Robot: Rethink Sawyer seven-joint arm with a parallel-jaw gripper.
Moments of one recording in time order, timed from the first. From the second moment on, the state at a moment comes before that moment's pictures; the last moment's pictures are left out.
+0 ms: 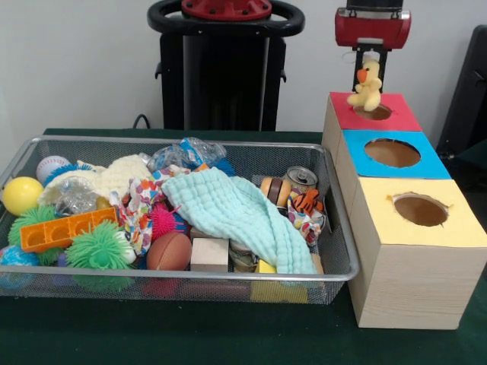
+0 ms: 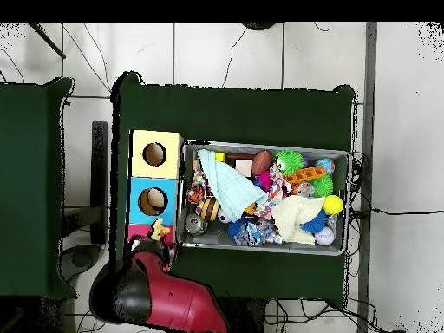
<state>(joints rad) 0.12 -0.95 -0.08 2.22 0.35 0.12 1.71</state>
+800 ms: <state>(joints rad) 0.12 -0.91 -0.07 2.27 0.36 0.12 1.75</state>
